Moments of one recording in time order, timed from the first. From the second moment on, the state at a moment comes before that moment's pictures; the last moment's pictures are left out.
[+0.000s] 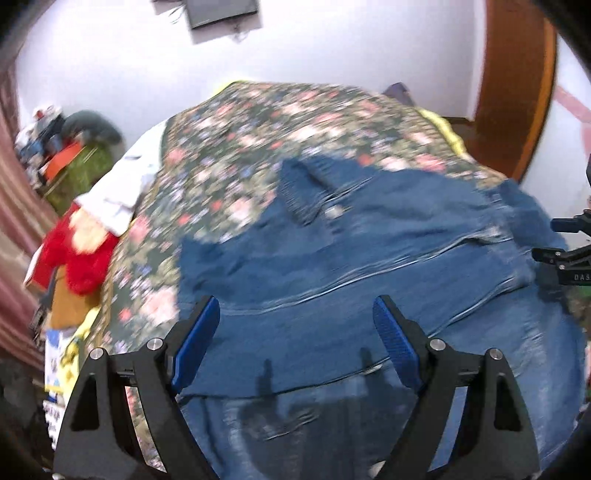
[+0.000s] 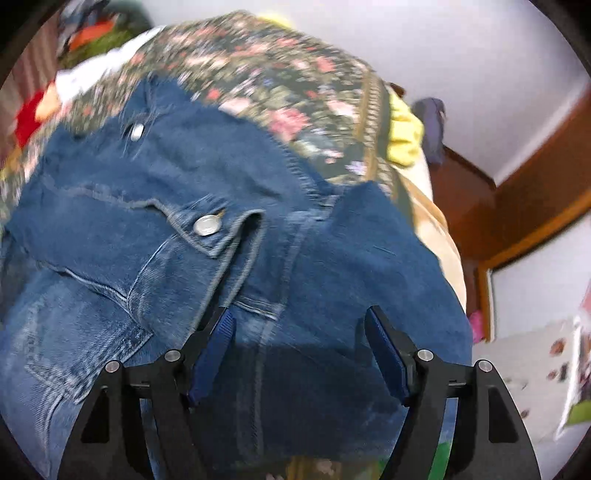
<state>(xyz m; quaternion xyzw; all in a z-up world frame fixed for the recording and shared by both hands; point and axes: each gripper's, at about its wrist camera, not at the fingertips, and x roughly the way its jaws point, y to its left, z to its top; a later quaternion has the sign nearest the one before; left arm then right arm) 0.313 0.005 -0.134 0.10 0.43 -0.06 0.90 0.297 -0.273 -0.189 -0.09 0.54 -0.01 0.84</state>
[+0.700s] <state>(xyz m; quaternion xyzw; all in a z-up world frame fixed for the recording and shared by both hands) 0.365 -0.138 -0.158 0.10 0.48 -0.17 0.85 0.204 -0.454 -0.161 0.13 0.51 -0.13 0.84</state>
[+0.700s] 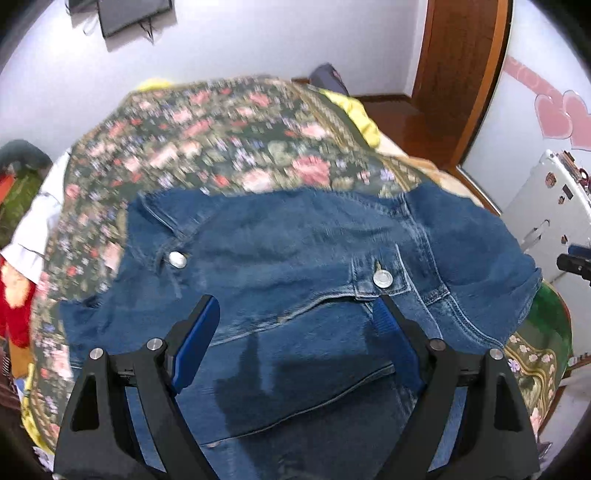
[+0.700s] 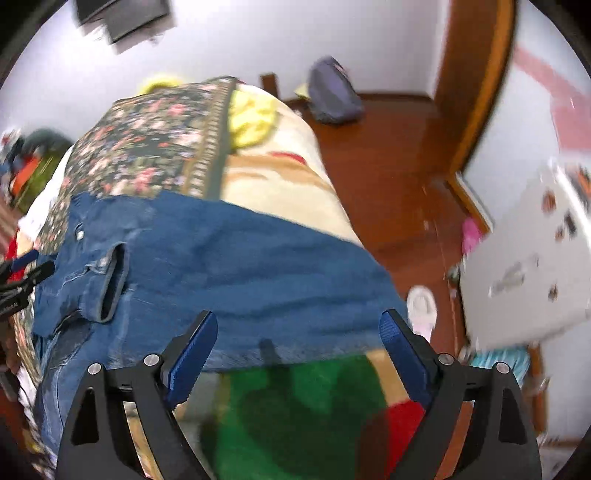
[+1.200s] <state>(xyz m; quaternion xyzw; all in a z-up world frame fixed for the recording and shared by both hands) 0.386 -0.145 -0.215 0.08 0.54 -0.15 0.82 0.196 -0.525 -0.260 0.35 0.55 -0.12 0.75</state>
